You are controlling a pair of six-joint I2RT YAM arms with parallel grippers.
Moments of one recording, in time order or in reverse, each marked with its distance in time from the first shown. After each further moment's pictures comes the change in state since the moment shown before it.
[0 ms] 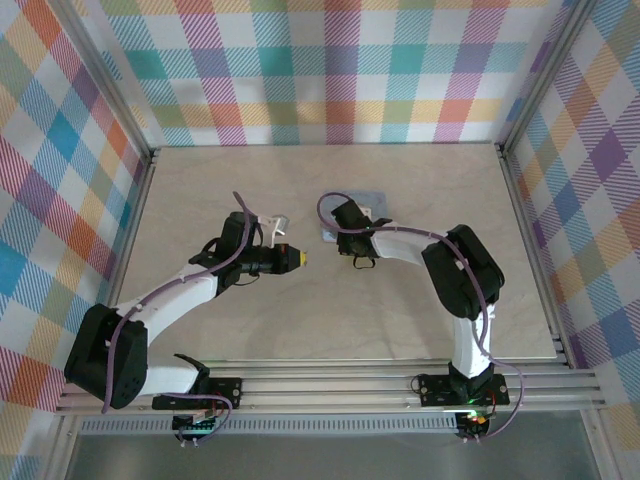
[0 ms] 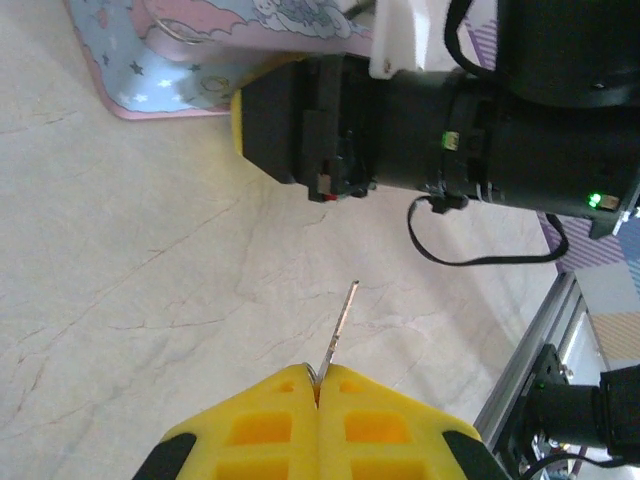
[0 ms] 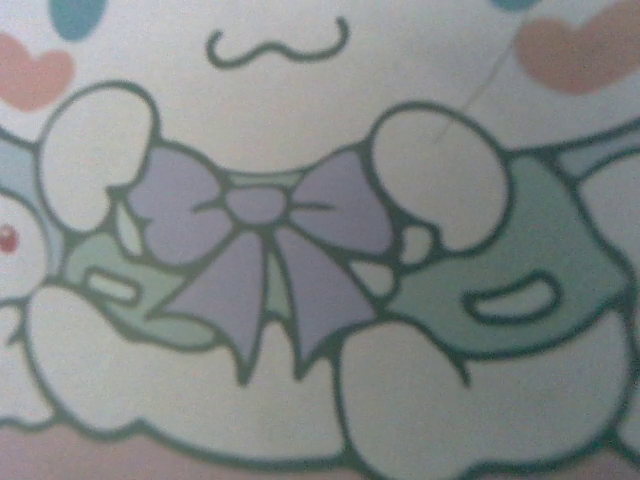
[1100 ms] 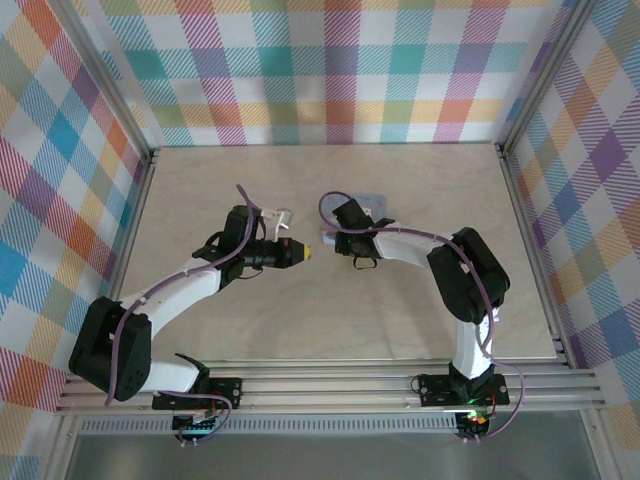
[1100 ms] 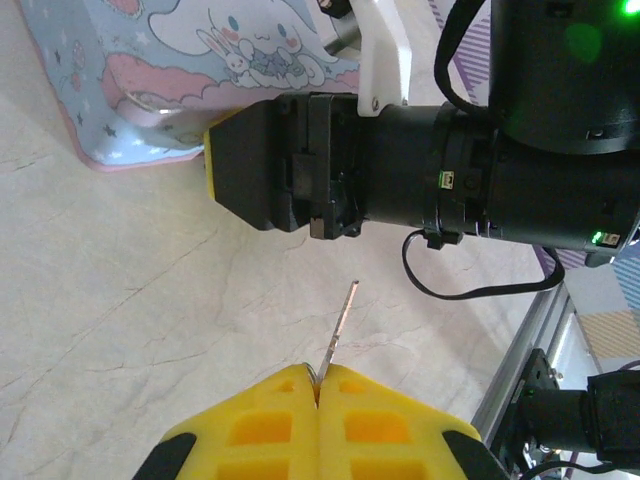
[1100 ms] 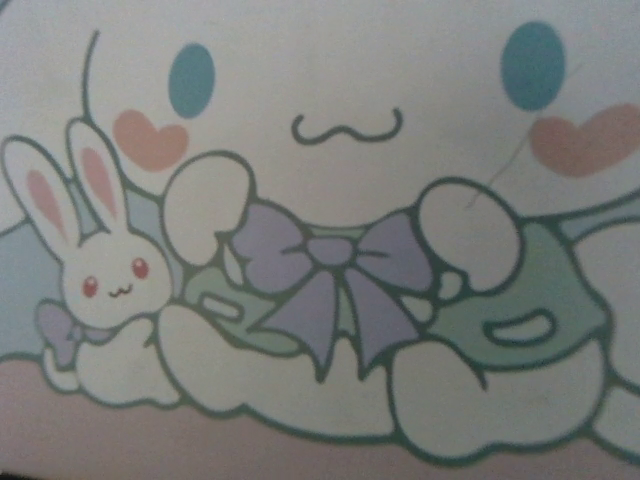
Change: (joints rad) left arm -0.005 0.047 0.049 0.019 0.027 0.018; right arm 0.000 -0.024 -0.018 0.016 -0.031 0.012
